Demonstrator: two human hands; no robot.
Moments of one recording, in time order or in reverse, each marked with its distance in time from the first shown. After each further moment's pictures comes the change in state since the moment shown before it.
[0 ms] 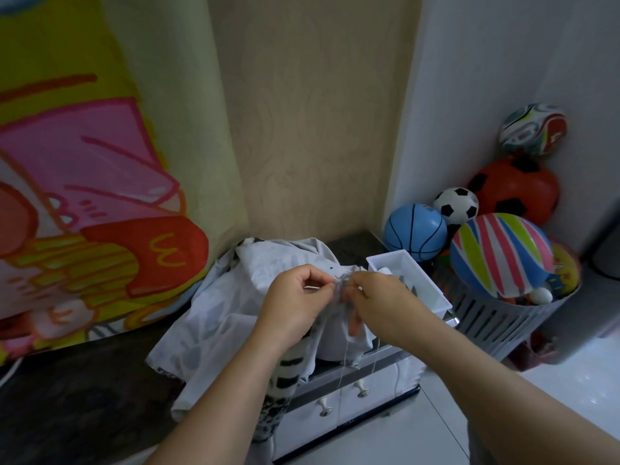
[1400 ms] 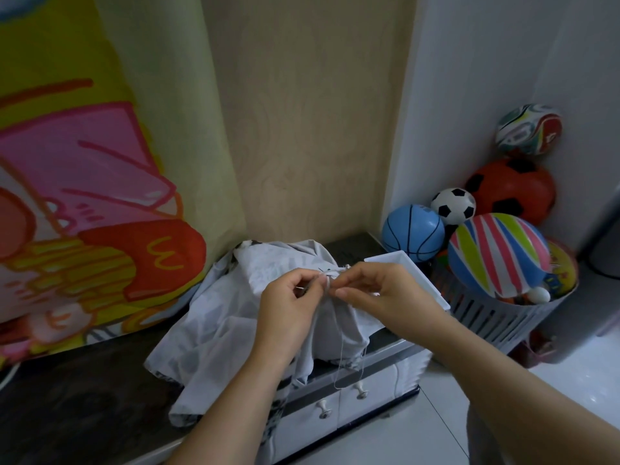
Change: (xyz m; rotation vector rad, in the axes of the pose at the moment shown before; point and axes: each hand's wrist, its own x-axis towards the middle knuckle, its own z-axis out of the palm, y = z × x) left_hand -0.007 -0.005 0.004 -0.061 0.145 0.057; right_hand 0.009 0.032 0.006 0.614 0.158 -0.382
